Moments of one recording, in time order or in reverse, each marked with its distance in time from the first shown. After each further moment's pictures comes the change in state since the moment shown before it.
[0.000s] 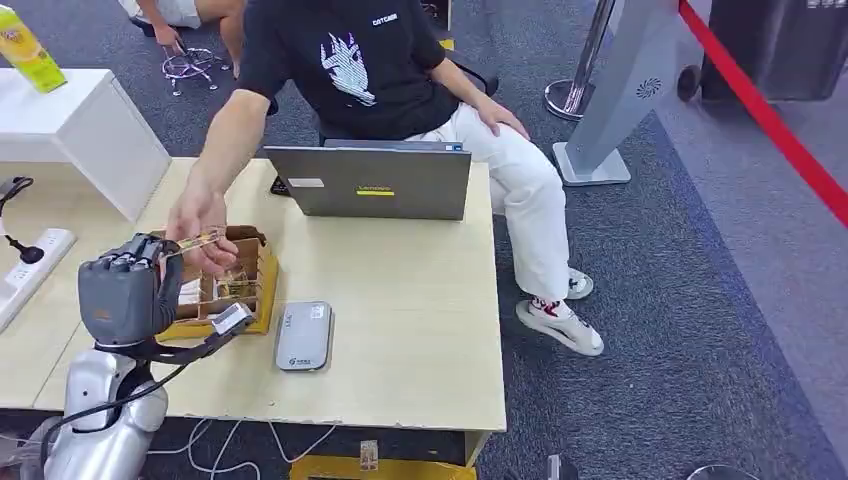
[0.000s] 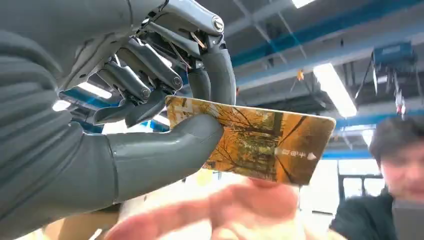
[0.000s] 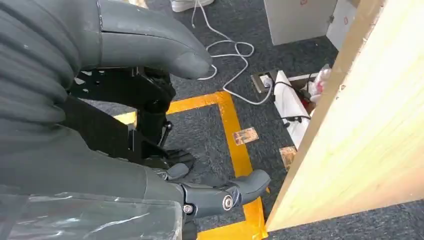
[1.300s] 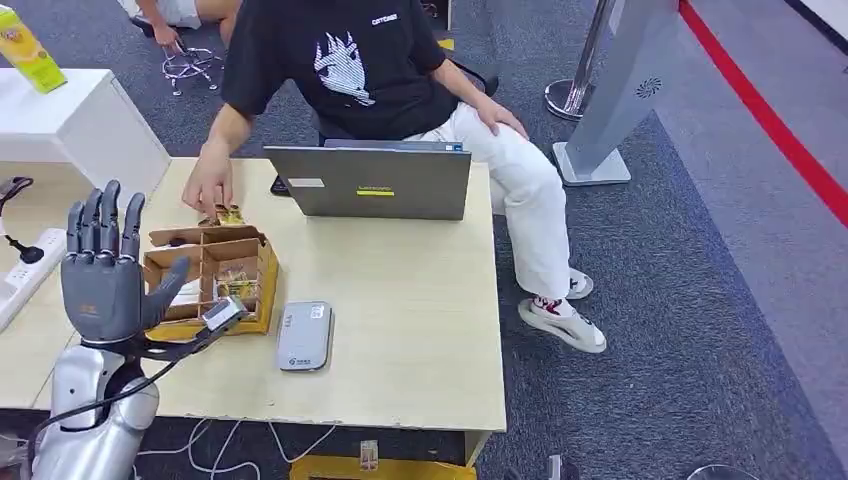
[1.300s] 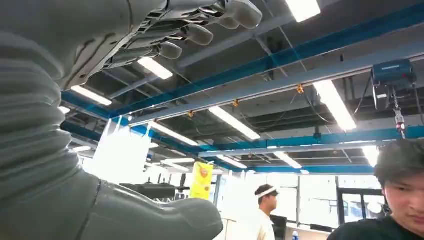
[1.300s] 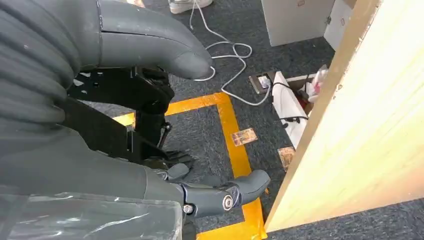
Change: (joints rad) left arm 0.008 0.017 0.000 -0.052 -0.003 -0.012 0.021; right arm 0.001 0.000 0.000 0.000 -0.008 0.004 -0.004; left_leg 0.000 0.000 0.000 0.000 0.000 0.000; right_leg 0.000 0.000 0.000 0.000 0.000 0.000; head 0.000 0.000
